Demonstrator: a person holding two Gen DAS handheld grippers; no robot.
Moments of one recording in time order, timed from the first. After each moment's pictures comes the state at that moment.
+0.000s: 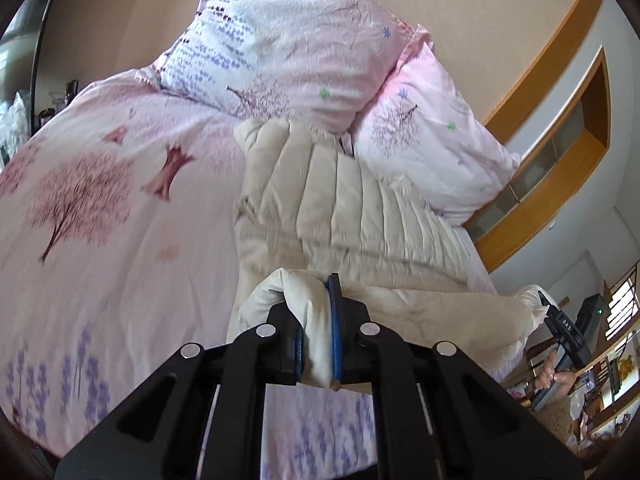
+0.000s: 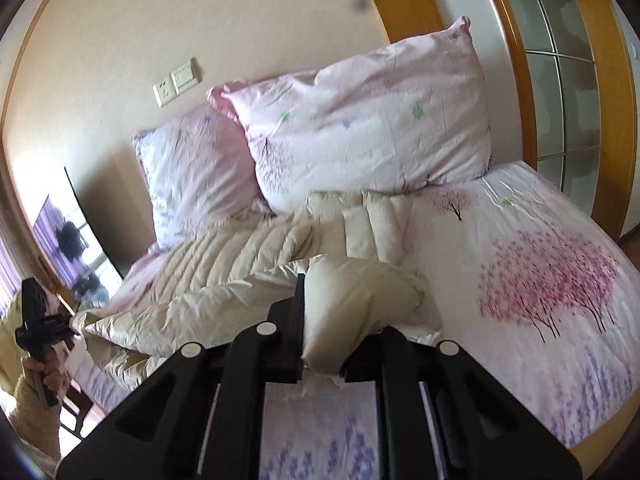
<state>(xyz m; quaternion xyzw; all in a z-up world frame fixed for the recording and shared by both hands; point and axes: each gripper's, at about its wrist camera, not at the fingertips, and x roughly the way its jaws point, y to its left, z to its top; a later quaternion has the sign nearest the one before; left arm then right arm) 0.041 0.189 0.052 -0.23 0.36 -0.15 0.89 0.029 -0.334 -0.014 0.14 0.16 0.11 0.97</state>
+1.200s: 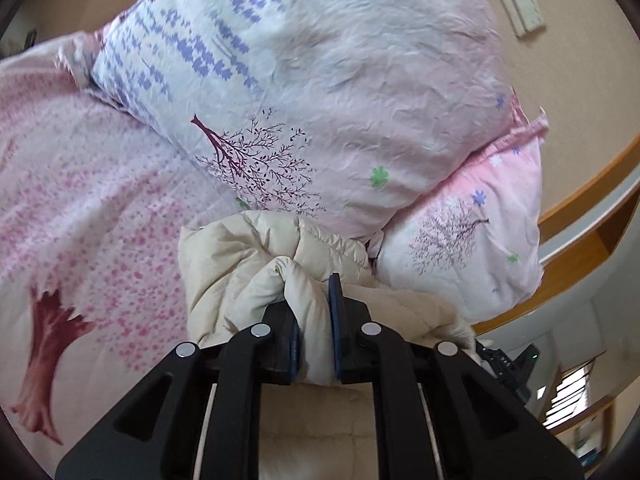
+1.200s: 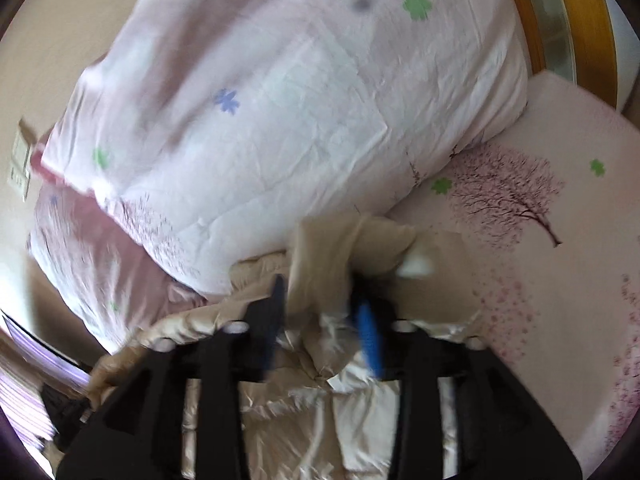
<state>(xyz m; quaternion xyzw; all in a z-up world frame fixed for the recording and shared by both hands) 0.307 0.210 0.027 -0.38 0.36 -0.15 0.84 0.336 -0.353 -0.016 0.32 0.27 0.04 0.91</state>
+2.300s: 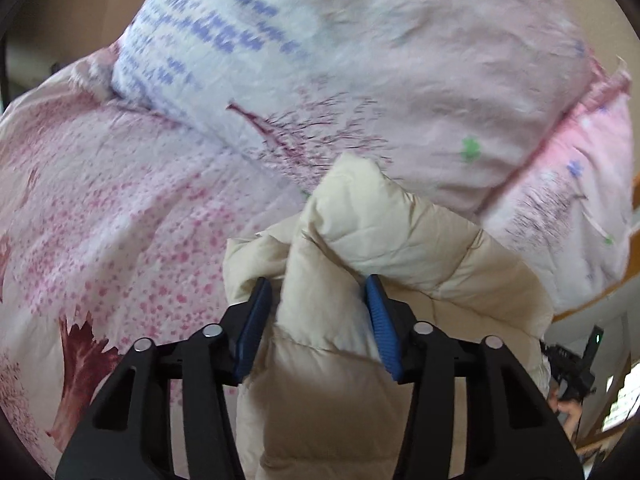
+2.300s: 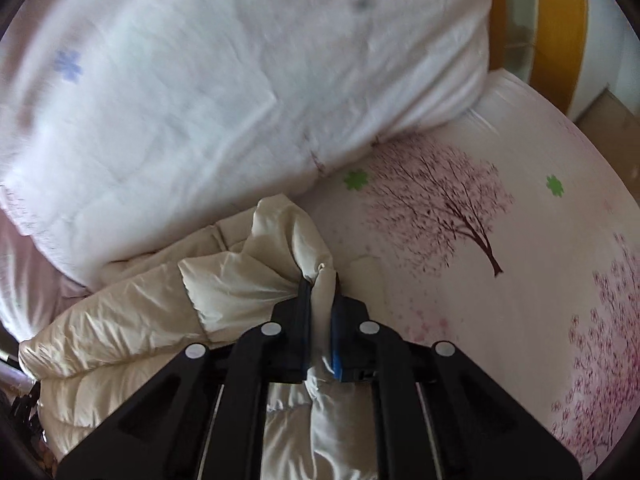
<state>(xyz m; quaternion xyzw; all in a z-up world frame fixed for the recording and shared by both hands) 0.345 0.192 0.004 -0.27 0.43 -0.02 0.86 0.374 -0.367 -0.056 0.23 0.37 -0.10 0.90</state>
